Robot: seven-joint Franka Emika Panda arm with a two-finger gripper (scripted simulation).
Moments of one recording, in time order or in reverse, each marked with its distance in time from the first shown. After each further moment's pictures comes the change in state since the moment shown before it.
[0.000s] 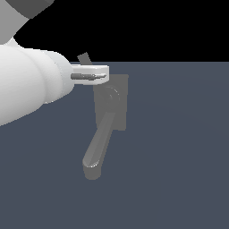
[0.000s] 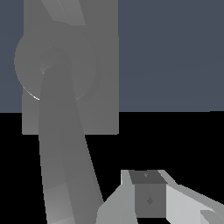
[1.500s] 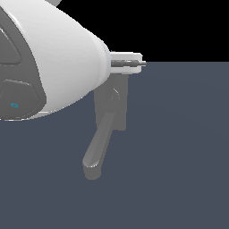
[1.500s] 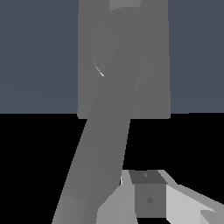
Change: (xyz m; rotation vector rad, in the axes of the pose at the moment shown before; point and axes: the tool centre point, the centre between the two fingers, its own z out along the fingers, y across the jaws) arm -0.022 -0.075 -0.006 -0.014 0.015 -0.002
